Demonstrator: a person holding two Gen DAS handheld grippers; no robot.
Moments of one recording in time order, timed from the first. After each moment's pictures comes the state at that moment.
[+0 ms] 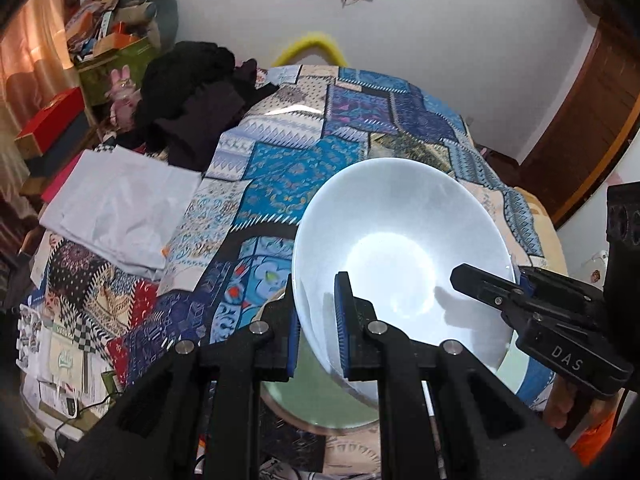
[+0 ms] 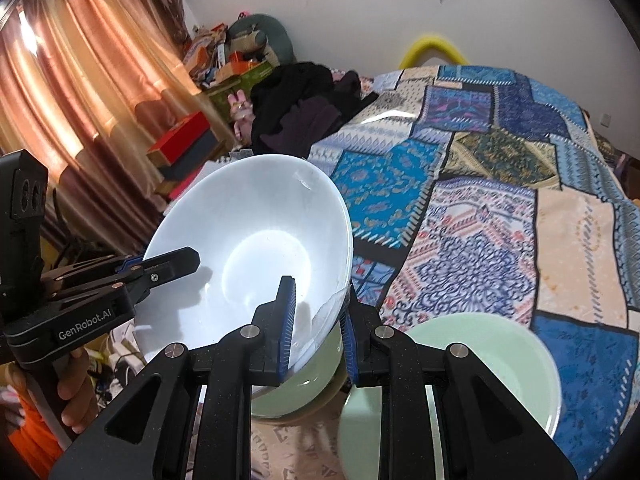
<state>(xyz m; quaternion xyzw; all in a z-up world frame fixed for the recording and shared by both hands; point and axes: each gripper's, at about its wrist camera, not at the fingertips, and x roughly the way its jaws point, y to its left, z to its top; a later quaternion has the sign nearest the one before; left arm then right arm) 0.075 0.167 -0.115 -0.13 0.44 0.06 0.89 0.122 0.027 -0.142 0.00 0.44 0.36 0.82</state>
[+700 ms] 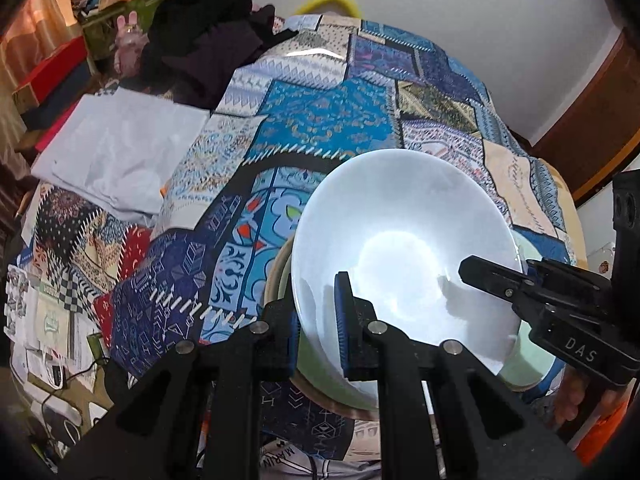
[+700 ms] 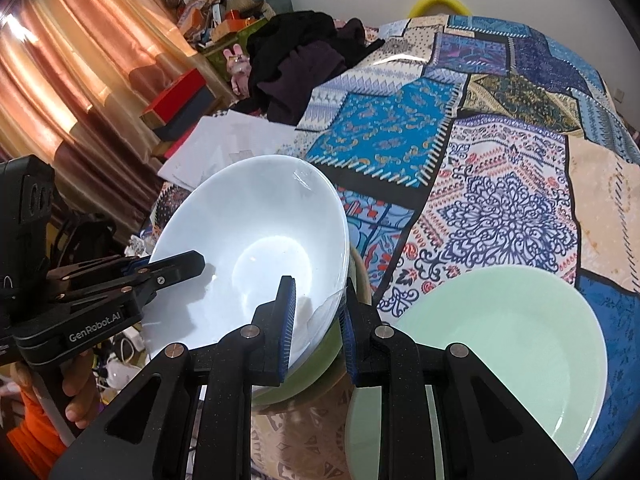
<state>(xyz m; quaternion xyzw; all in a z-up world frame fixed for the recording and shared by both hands) 0.068 0.186 -0.182 -0.16 0.50 0.07 0.85 0.112 0.046 -0.187 -0.02 0.50 0.36 0.78</state>
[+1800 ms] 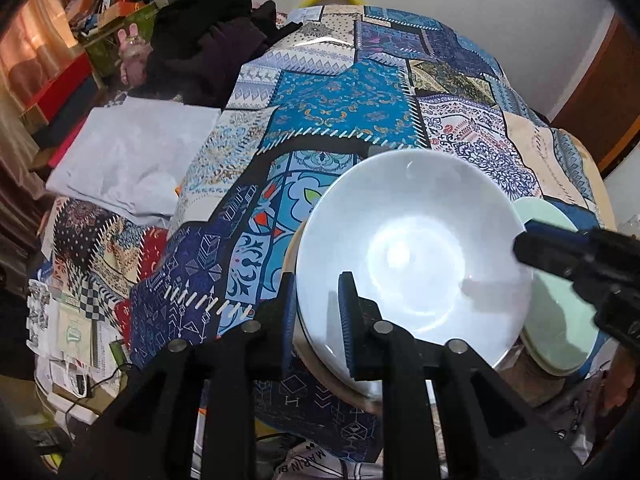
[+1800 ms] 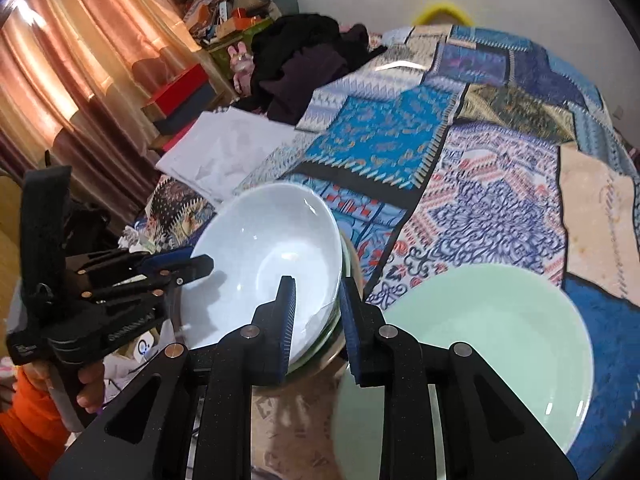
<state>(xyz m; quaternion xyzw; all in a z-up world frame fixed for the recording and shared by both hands) 0.067 0.177 -0.198 -0.09 0.51 0.09 0.85 0.103 0.038 -0.177 -0.04 0.49 0.37 0.79</state>
